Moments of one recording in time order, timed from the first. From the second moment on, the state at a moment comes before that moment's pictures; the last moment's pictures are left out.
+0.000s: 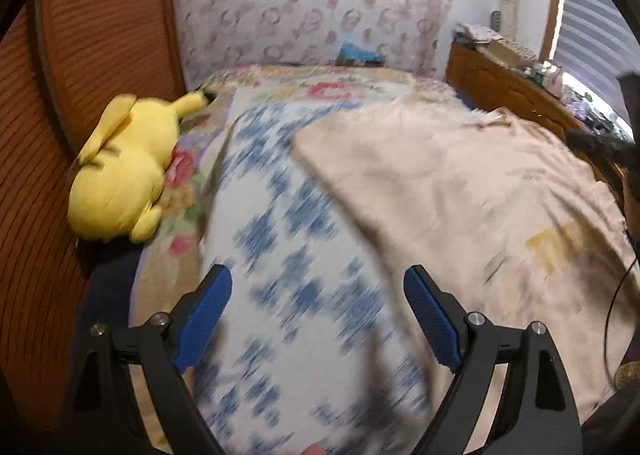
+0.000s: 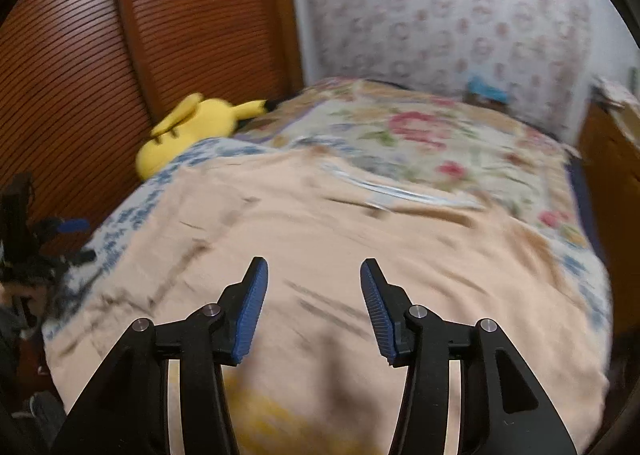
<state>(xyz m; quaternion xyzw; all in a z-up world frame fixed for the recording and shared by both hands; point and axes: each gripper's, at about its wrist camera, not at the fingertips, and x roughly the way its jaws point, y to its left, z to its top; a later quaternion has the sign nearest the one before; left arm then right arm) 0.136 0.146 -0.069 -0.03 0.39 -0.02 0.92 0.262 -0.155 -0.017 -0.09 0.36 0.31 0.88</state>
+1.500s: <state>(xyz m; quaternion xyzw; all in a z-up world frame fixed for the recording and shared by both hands) 0.253 -0.125 -0.083 0.10 0.43 -0.23 0.87 0.234 -0.439 -0.075 0.05 0.43 0.11 0.89</state>
